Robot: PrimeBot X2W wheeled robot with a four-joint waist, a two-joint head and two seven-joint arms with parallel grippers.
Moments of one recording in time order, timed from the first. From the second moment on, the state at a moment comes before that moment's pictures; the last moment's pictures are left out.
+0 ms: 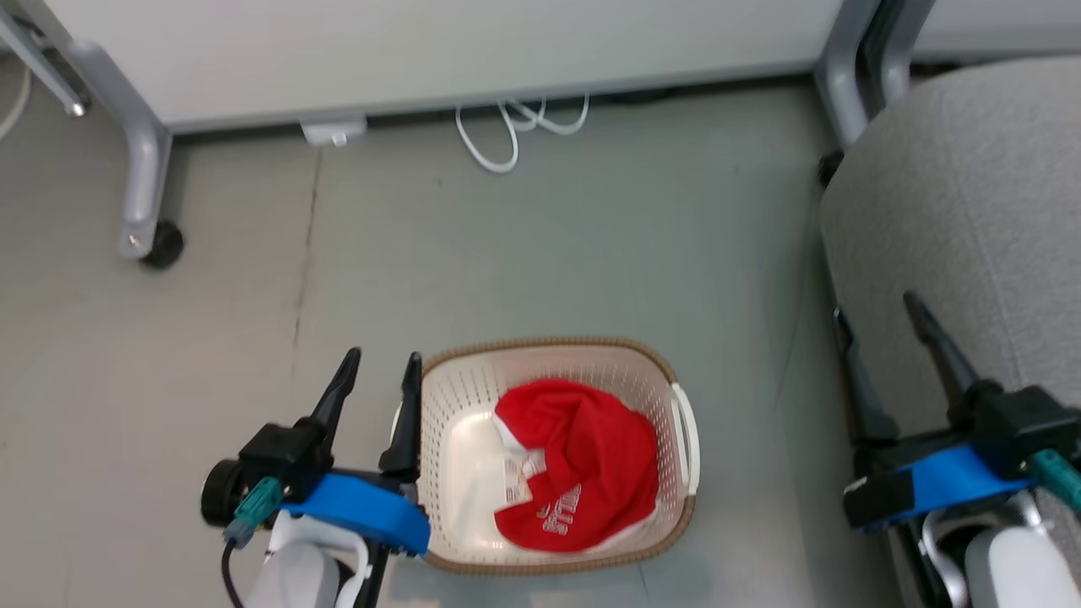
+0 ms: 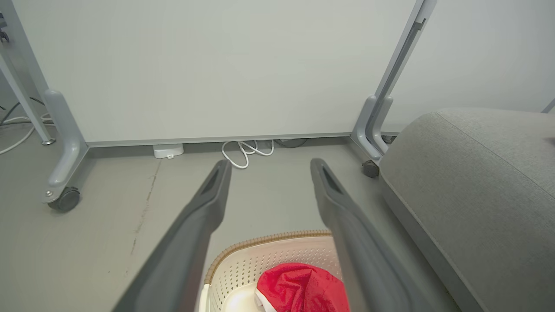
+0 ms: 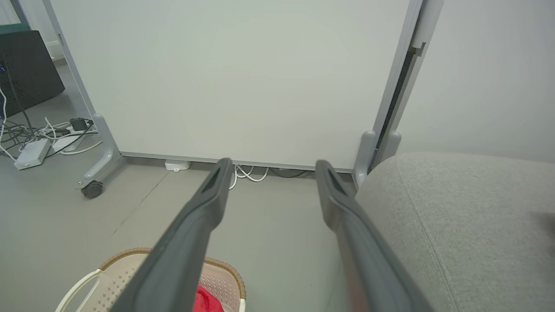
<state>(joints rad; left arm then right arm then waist) -0.19 0.08 -0.21 0.38 -0.28 -0.13 -0.26 -0.11 -0.06 -0.04 -0.01 0.03 0.13 -0.09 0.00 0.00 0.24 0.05</state>
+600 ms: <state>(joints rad) -0.55 0.06 -0.50 0.63 -0.36 -0.13 -0.26 -0.38 -0.13 0.01 -0.19 0.01 0.13 -0.05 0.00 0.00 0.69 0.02</state>
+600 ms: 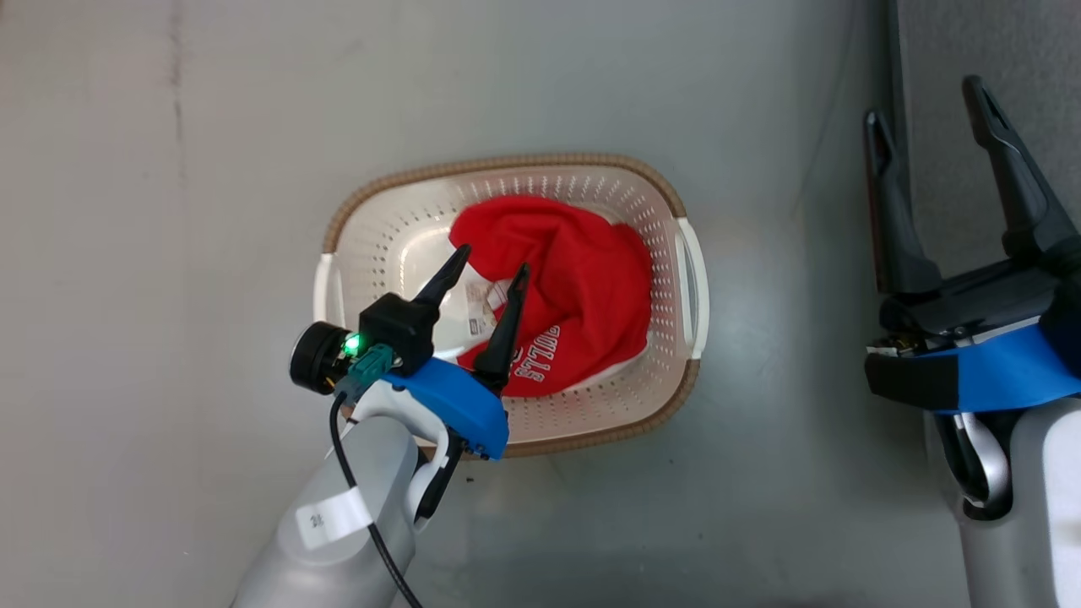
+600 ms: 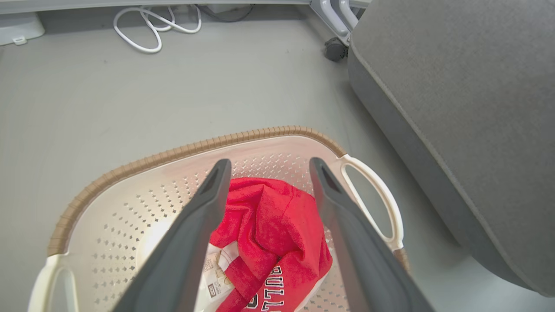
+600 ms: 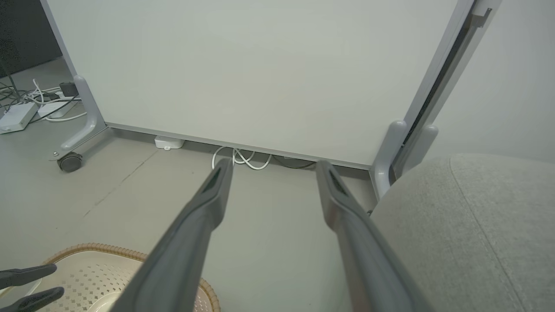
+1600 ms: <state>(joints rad) -0.87 0.05 -0.68 1.16 -0.61 -0.13 -0.23 -0.44 -0.05 0.13 -0.27 0.05 0.13 -0.17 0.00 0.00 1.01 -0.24</state>
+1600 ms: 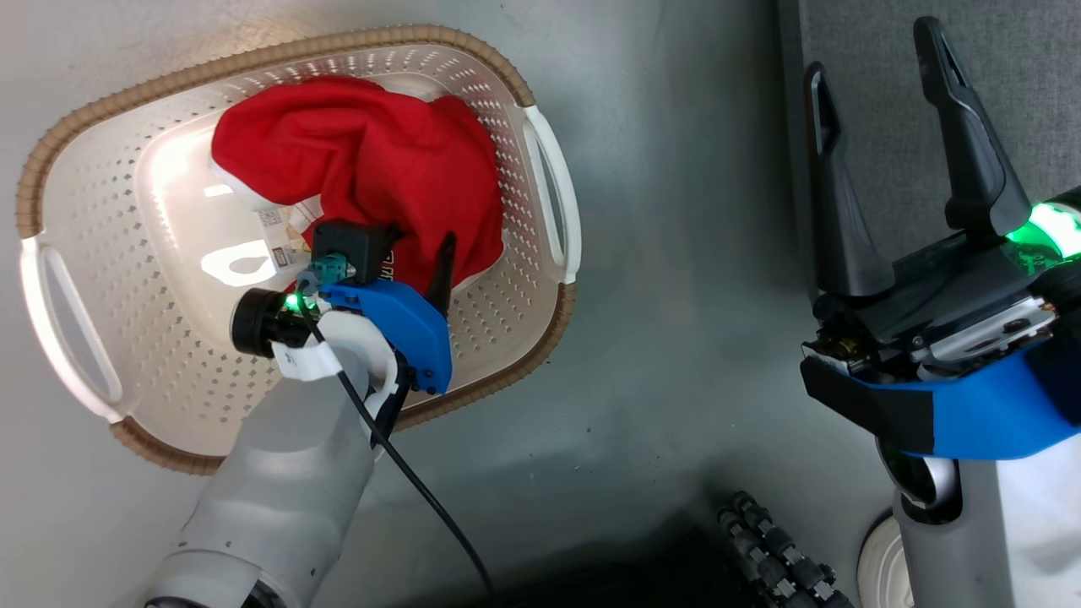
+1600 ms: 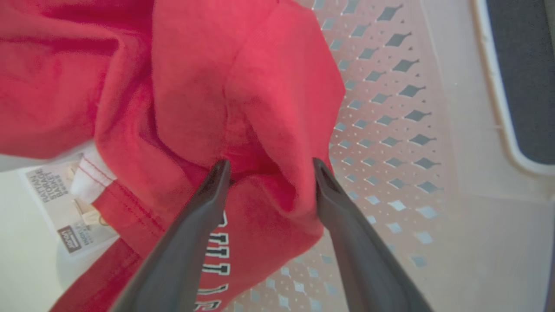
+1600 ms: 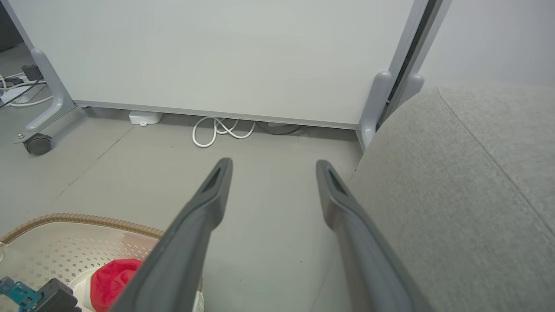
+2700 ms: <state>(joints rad) -0.92 0.05 -0.80 1.23 -0.72 -0.11 -0.19 -0.44 -0.05 0.15 -0.23 0.08 0.13 -0.18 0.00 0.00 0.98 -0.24</state>
